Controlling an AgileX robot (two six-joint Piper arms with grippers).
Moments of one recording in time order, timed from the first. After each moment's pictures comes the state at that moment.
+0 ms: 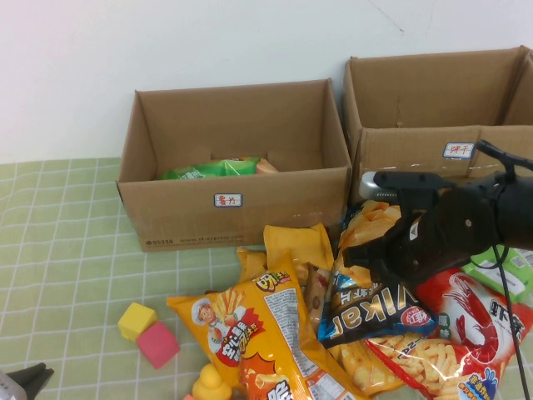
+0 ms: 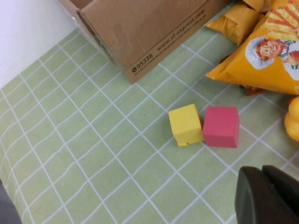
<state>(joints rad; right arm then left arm) 0.50 1.91 -1.15 0.07 0.42 0.33 -0.44 0.45 -0.33 0.20 0.51 0.11</state>
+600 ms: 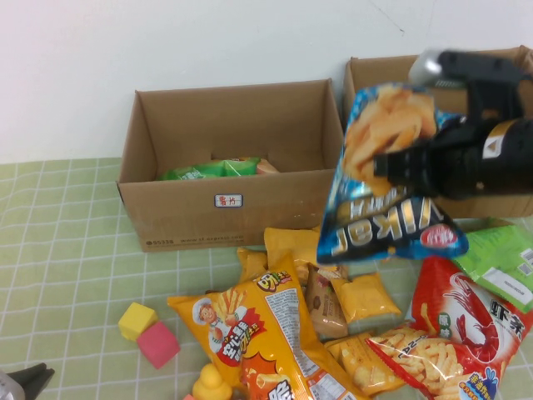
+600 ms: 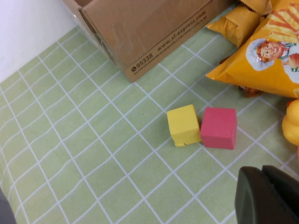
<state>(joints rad) 0.50 1.51 -1.15 0.07 0.43 0.29 -0.44 0.45 -0.33 0.20 0.51 0.08</state>
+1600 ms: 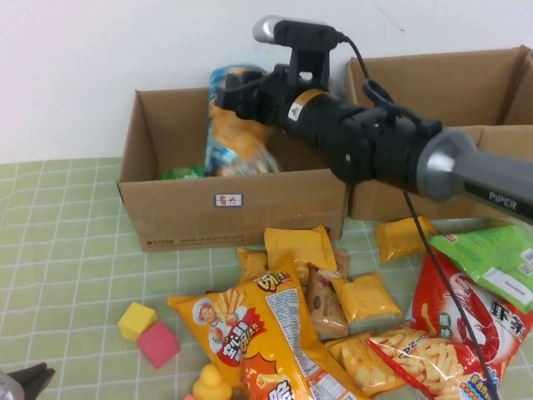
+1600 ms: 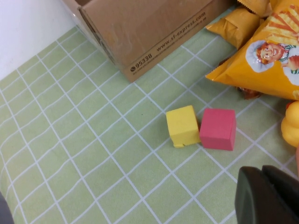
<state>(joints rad) 0.62 2.20 -1.78 0.10 -0.16 0.29 -0.44 0.45 -0.33 0.20 0.50 0.07</state>
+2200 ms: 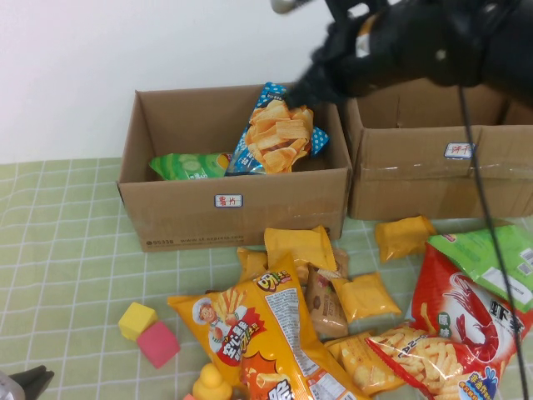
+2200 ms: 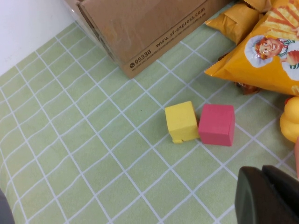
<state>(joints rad) 0.62 1.89 -1.82 -0.23 0.67 0.09 -0.44 0.45 -0.33 0.20 0.51 0.07</state>
